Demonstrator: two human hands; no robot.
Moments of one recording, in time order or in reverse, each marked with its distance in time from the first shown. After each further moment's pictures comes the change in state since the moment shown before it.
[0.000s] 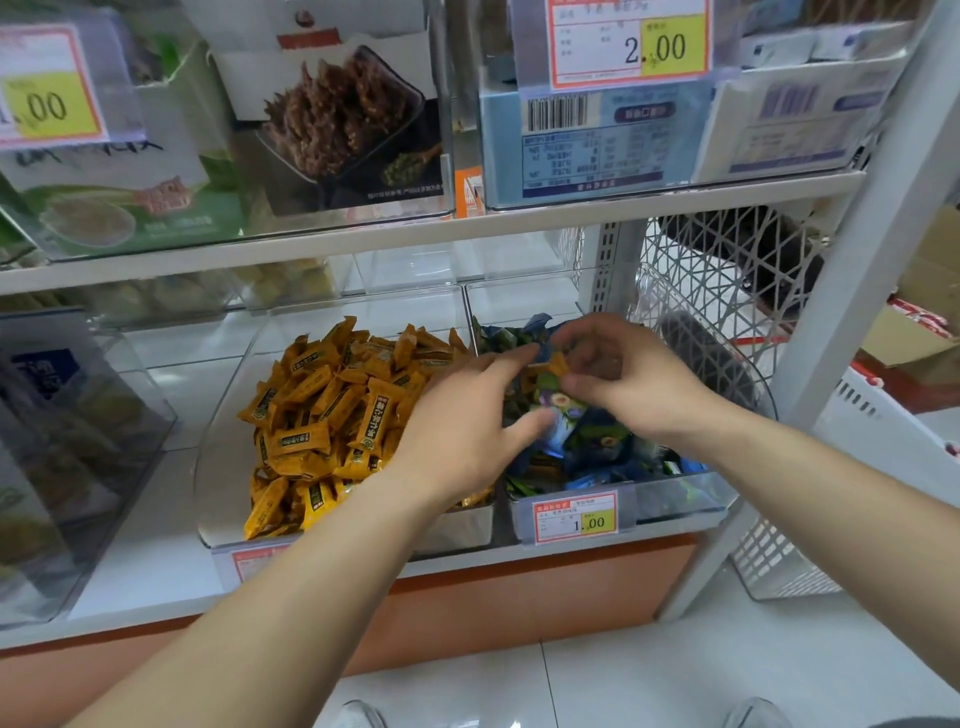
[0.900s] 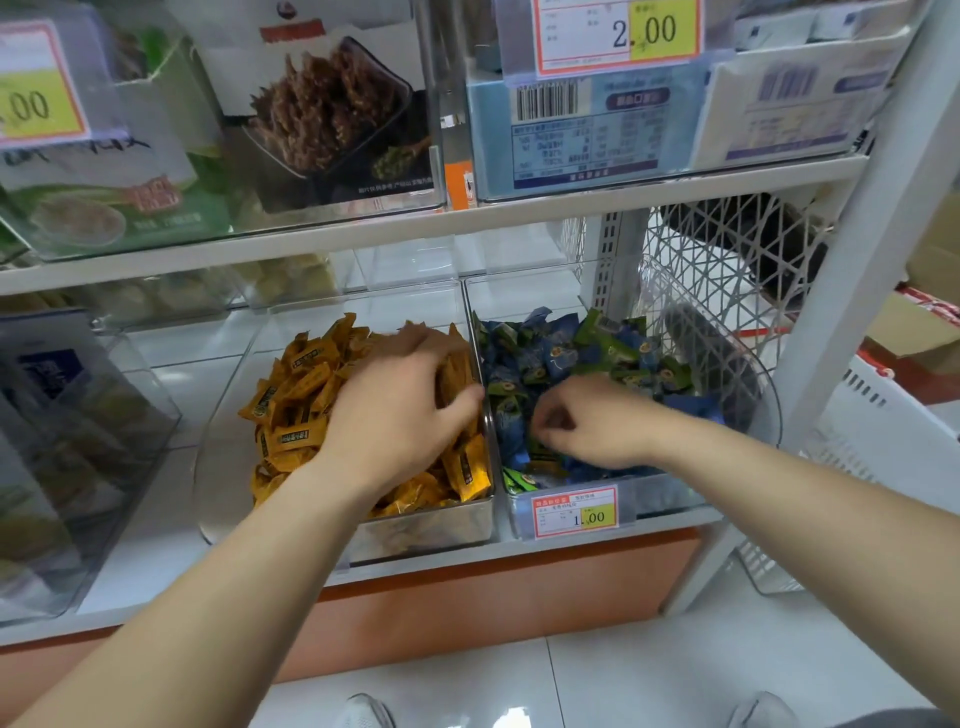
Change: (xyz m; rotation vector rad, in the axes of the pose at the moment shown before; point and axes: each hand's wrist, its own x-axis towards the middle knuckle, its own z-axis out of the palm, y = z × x) left_hand -0.010 -0.025 -0.035 0.206 0.054 -0.132; right_hand 0.006 0.012 0.023 -0.624 -0.470 0.058
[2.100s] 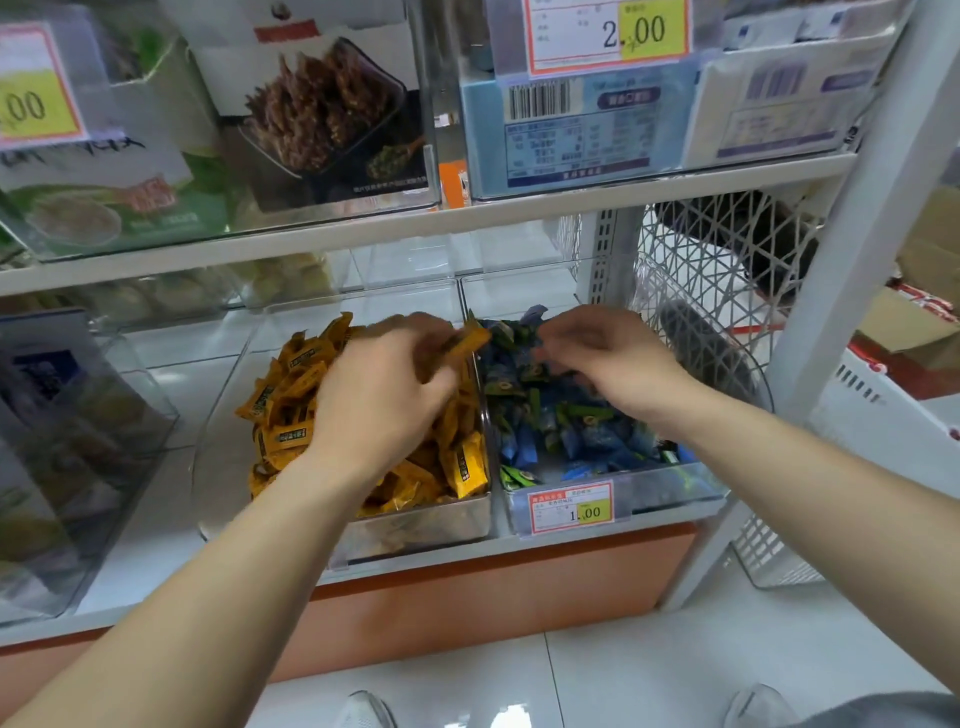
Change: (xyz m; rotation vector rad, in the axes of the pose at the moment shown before) left_hand 0.004 0.001 -0.007 -0.166 0.145 -0.043; right_hand -0.007 -0.002 -0.020 0.798 0.449 0.024
